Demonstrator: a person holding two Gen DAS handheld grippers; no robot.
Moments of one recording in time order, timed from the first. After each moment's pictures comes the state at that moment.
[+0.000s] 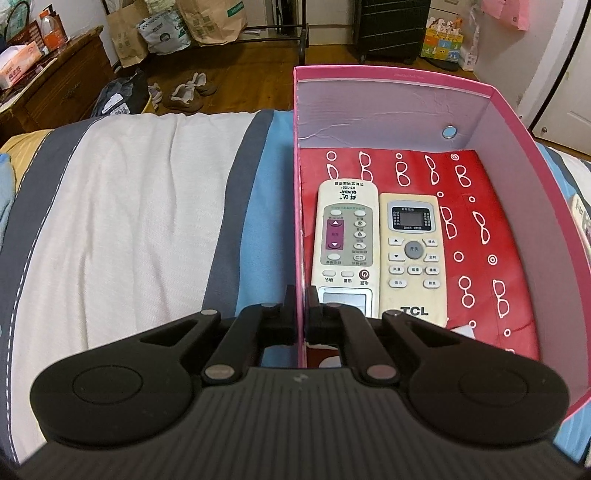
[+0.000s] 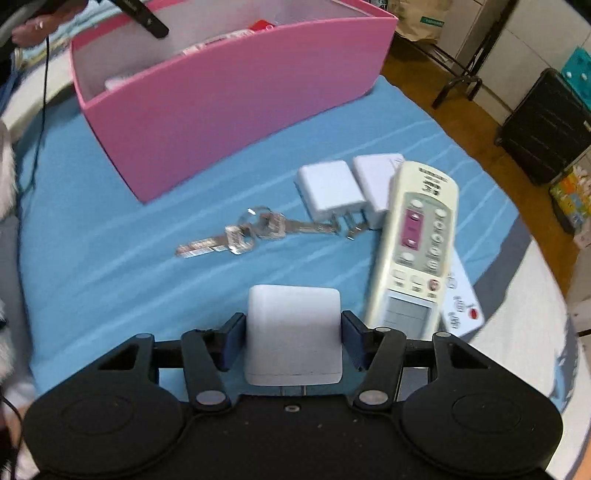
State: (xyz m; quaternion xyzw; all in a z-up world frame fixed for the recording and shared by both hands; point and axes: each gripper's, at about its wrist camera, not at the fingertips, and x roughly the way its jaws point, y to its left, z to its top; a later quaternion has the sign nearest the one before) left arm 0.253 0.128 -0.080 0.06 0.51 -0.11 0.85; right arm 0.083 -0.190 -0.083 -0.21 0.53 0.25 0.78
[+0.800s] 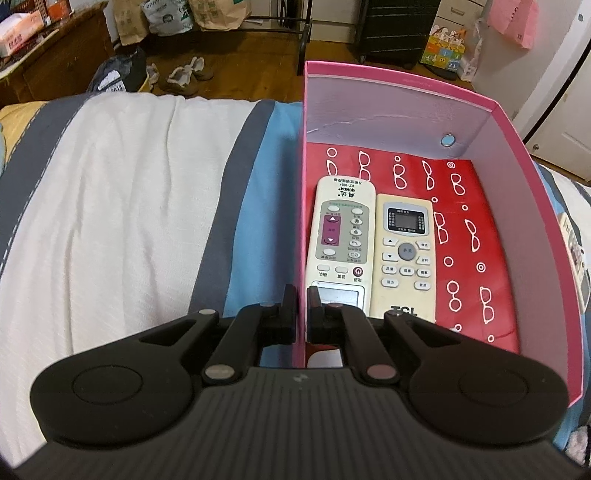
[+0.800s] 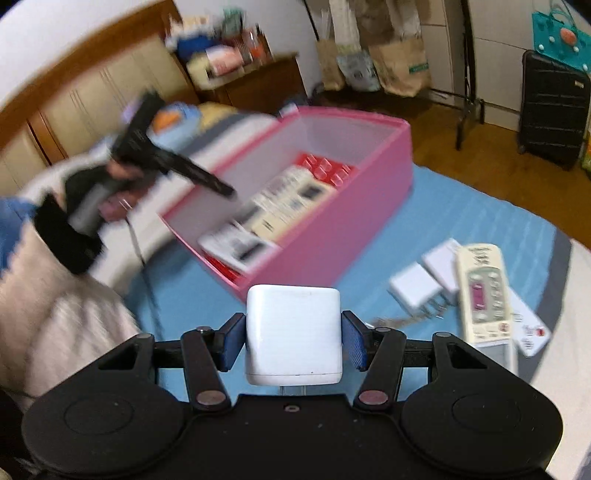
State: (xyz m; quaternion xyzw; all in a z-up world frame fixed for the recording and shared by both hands) left arm 0.255 0.141 -0.081 0.02 0.52 -0.12 0.84; right arm 0.057 -0.186 -0.009 0.05 0.43 0.31 0.85
